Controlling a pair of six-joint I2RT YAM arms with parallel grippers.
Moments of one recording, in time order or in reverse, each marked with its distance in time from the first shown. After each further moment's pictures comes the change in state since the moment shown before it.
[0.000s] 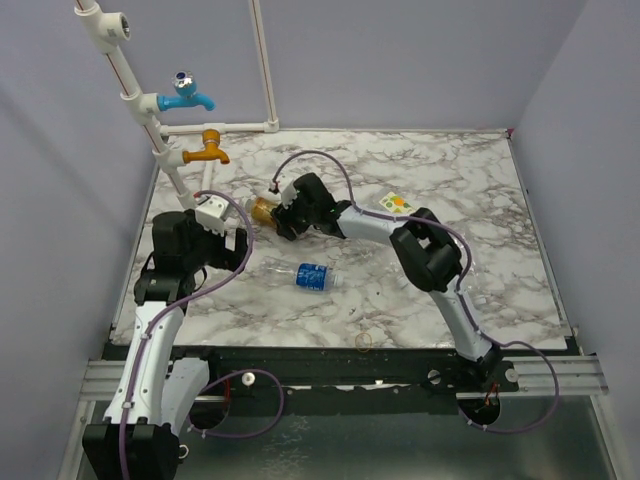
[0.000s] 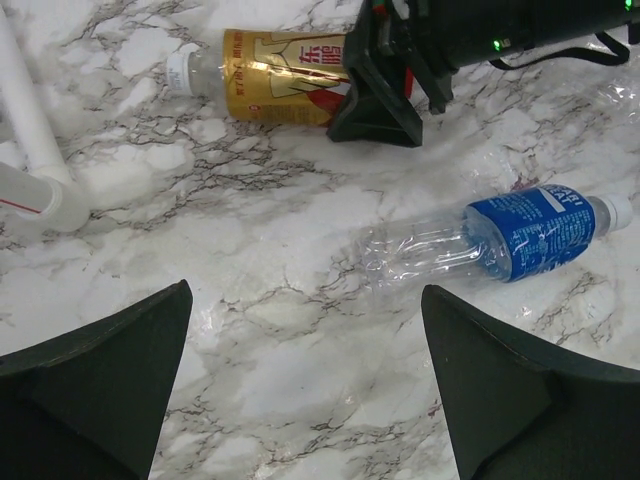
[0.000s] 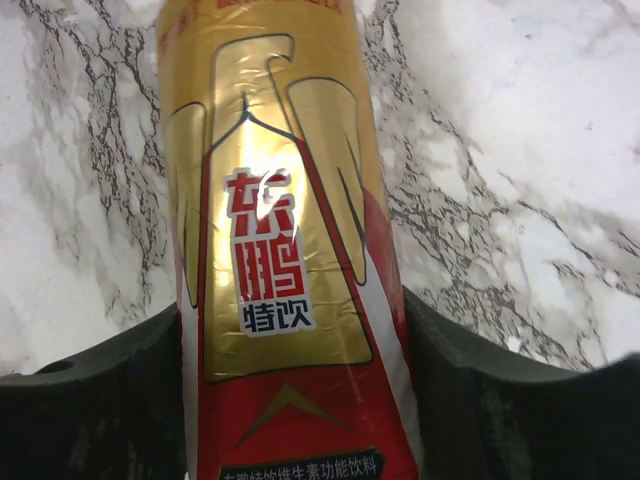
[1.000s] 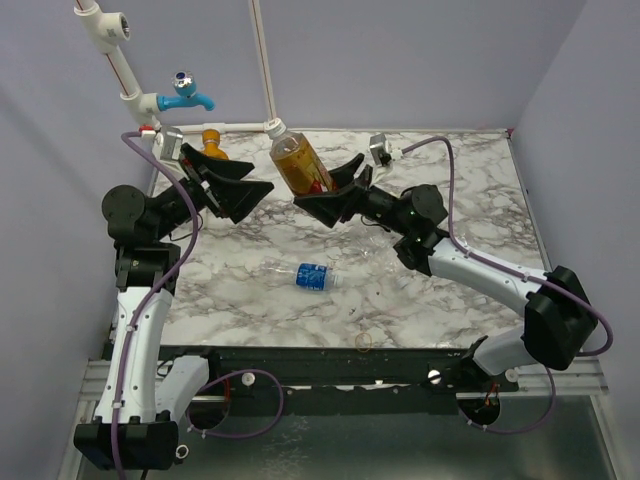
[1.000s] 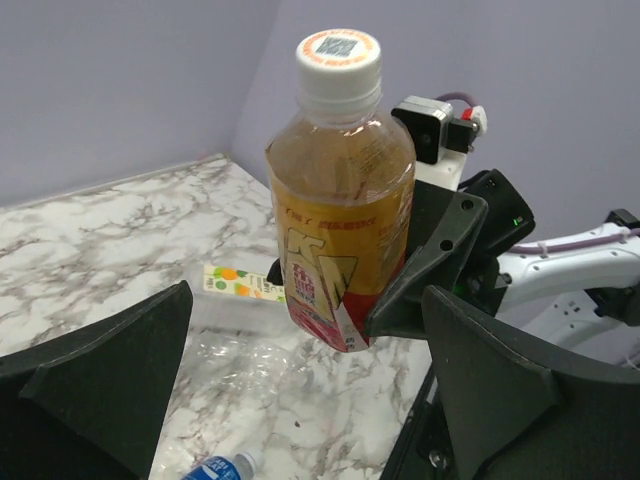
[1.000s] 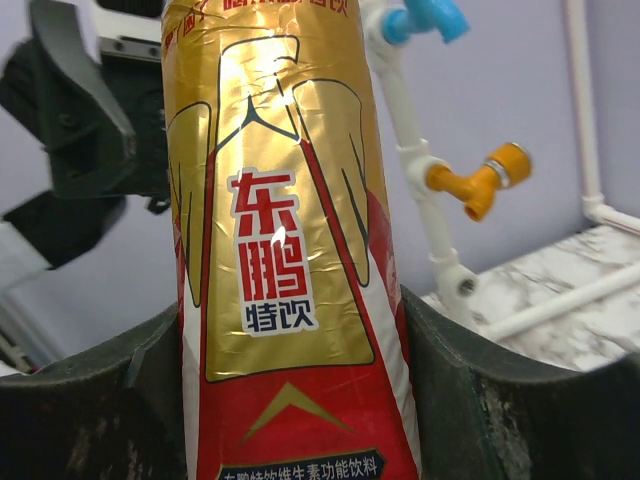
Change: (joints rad) left arm -0.003 0.090 0.325 0.661 0.480 -0.900; right arm -0.021 -0.919 -0.766 0.909 -0.243 0.670
